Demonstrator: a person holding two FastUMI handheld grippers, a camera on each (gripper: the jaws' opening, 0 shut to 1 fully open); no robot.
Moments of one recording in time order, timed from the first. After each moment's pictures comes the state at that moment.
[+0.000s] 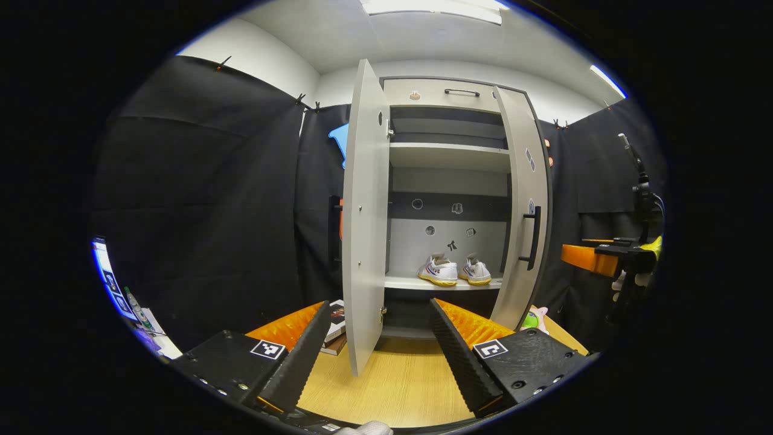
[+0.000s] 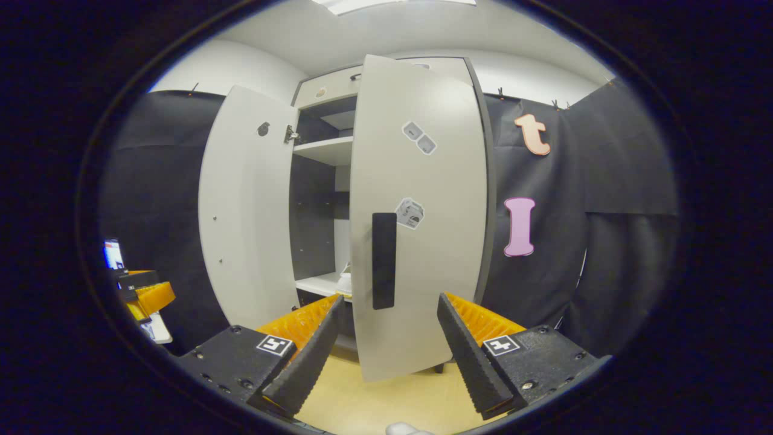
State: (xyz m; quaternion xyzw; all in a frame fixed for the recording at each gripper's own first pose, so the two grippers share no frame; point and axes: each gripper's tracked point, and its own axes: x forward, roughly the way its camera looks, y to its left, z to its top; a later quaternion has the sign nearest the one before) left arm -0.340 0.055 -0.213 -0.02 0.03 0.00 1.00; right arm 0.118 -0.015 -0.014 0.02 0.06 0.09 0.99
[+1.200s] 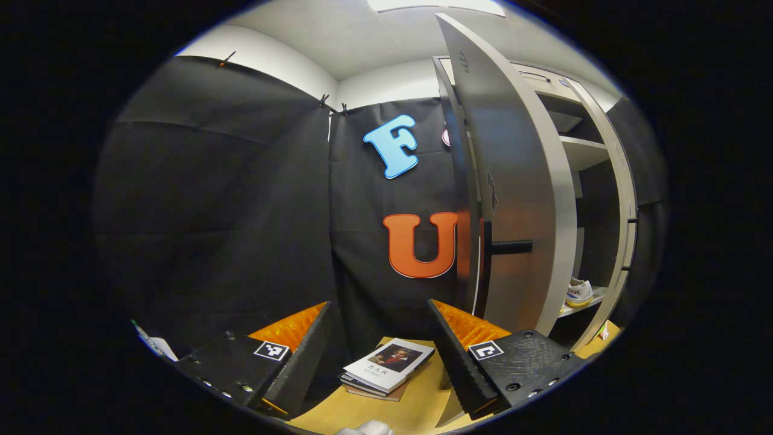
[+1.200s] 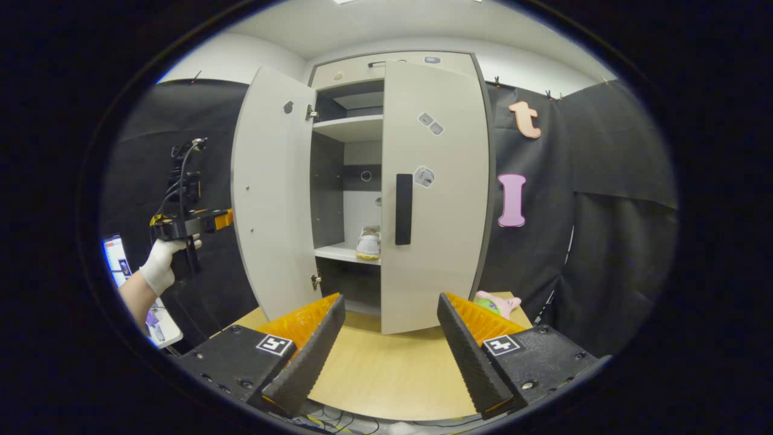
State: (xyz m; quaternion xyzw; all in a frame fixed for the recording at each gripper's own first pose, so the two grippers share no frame) left arm -0.155 0.211 -0.195 0.01 0.00 0.08 1.00; right arm 0.035 0.032 -0.052 0.03 0.12 0.07 0.99
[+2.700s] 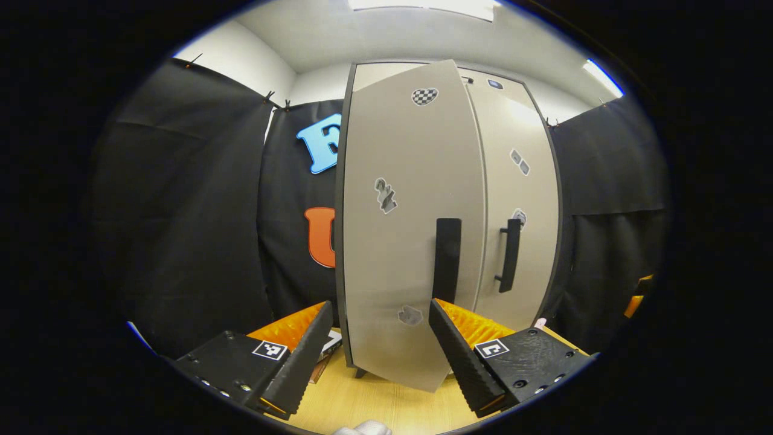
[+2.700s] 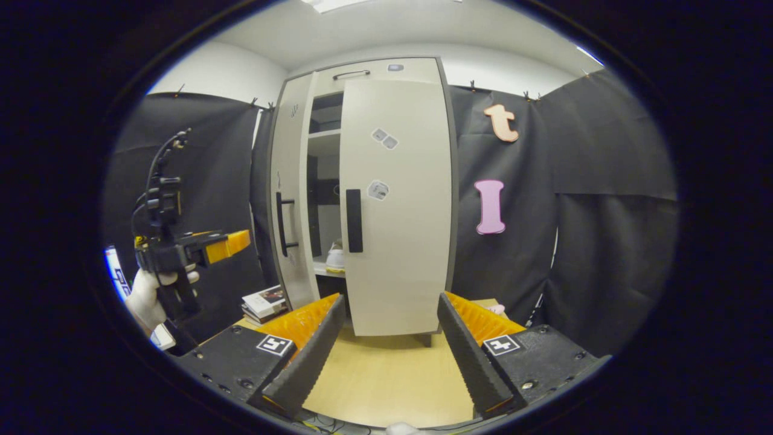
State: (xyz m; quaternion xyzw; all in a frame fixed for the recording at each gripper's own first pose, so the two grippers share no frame) left arm -0.223 0.027 -0.195 -0.01 0.02 -0.05 1.00; right arm 0.051 -0.037 -0.038 0.05 0.08 0.03 0.99
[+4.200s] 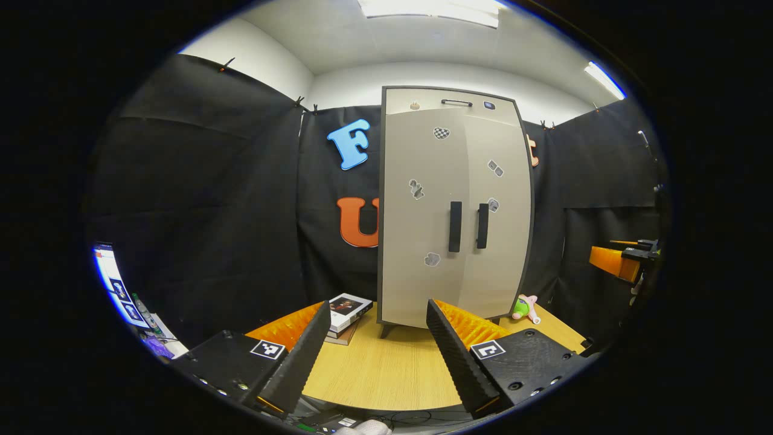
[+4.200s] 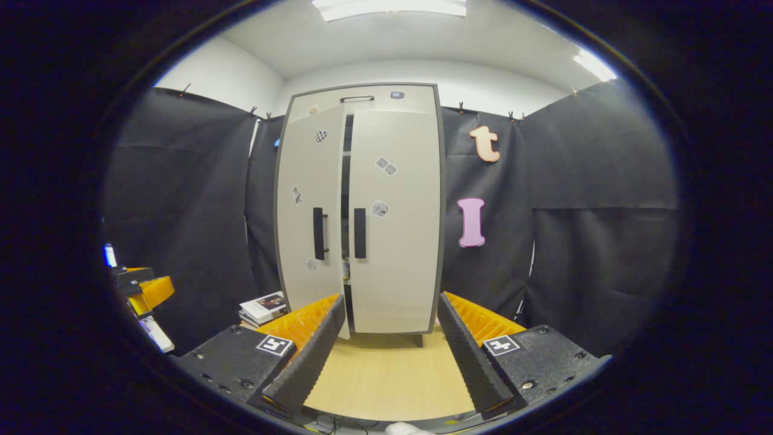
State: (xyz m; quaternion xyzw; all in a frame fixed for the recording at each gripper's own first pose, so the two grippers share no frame) left arm -0.414 0.089 -0.212 -0.01 0.04 -0.02 1.00; right arm -0.027 -0.015 -0.016 0.03 0.05 -0.01 1.00
